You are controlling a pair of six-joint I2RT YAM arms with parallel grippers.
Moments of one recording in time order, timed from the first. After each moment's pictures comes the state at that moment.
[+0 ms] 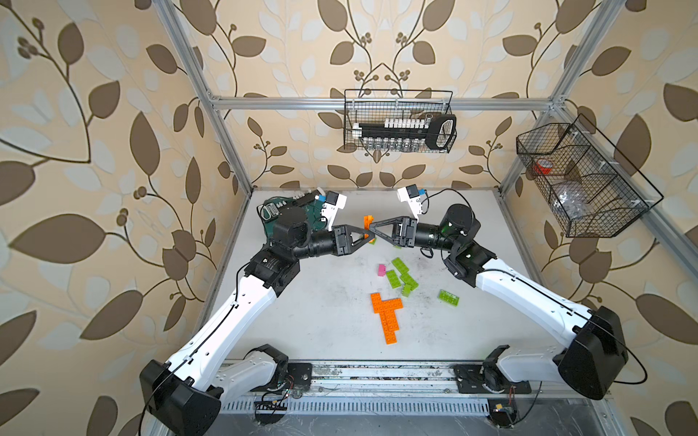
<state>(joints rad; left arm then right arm) -0.45 1.07 1.05 -0.13 0.80 -0.77 0.61 1.35 1.06 0.43 -0.78 1.07</state>
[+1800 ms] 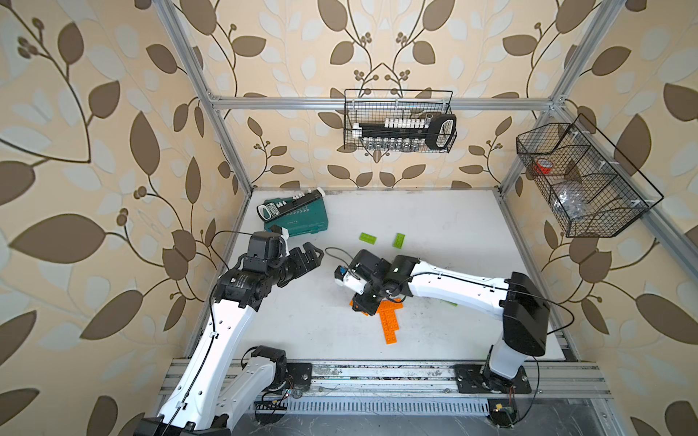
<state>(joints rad) -0.16 0.88 0.98 -0.87 0.28 -0.69 1.06 1.79 1.38 -0.78 -0.10 -0.01</state>
